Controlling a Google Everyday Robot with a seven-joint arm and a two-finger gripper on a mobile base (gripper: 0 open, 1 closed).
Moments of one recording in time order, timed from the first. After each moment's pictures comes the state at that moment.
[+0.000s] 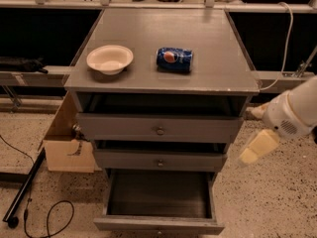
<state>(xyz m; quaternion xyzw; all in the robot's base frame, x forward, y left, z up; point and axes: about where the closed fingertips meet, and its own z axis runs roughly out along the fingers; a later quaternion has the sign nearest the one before) 0.471 -0.222 0.792 -0.48 0.84 0.13 0.21</state>
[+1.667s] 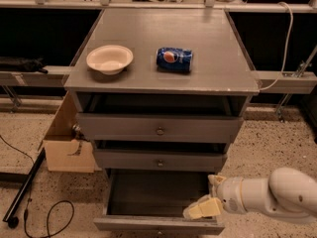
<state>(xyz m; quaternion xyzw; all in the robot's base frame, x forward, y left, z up) 0.411 -0.123 0.582 -0.33 0.83 0.33 0.29</state>
